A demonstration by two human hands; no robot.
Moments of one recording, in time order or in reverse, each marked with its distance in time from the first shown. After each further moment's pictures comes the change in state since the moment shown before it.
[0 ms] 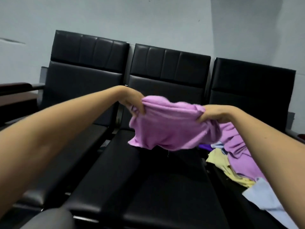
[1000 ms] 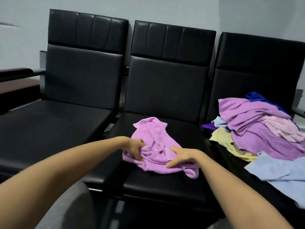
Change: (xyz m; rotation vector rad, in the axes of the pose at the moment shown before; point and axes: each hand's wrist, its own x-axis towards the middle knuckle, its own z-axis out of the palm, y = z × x) left_hand 0.003 -0.130 0.185 0.529 -0.312 -0.034; right_hand 0.008 0.092 0.207 -0.199 -0.382 0.130
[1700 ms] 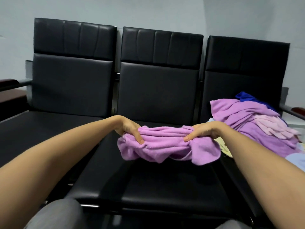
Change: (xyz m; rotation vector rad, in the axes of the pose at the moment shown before) left_hand -0.018 0.005 -0.095 -0.635 -0.320 0.111; right_hand -0.051 0.014 -0.108 0.373 -0.075 -0.036
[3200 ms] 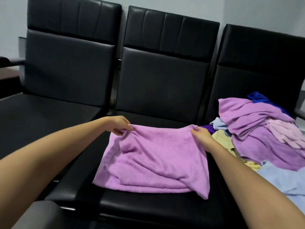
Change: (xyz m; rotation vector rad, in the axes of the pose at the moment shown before) left_hand 0.048 -0.062 -0.027 -0.144 0.619 -0.100; right_hand 0.091 0.058 0.006 0.253 0.858 -0.145
